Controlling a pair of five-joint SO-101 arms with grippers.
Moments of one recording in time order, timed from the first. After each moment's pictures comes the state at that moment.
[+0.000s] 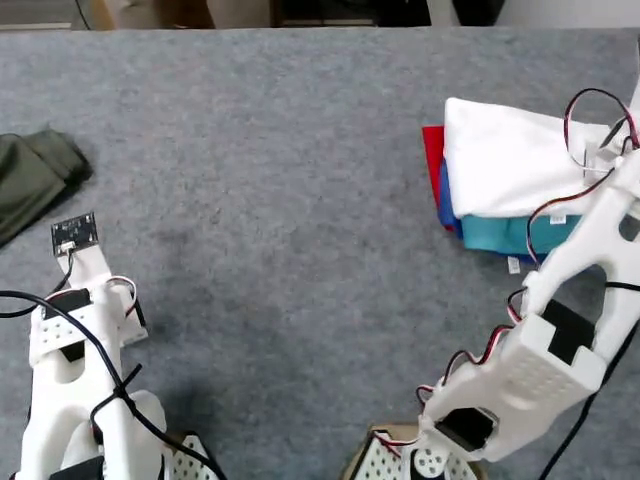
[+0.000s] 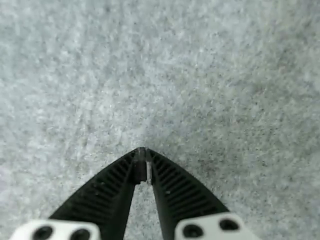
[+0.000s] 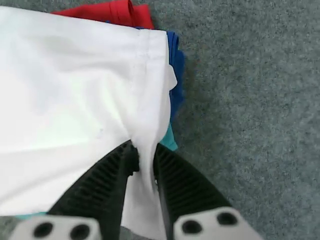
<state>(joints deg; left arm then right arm) -25.4 -37.9 70.2 51.3 -10.1 33.5 18.1 -29.3 77.8 19.6</state>
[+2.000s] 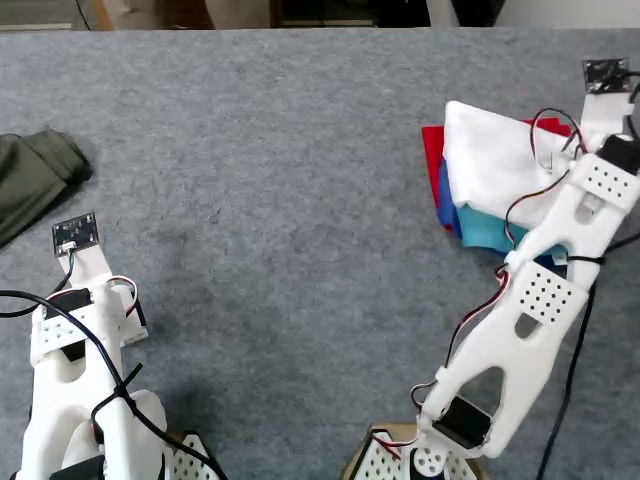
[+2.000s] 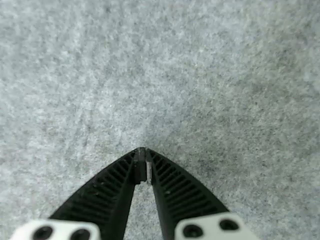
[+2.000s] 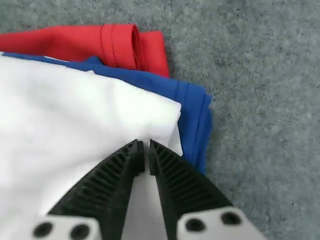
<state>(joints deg) -25.4 -37.9 70.2 51.3 -10.1 30.7 69.3 -79.0 73.9 21.3</state>
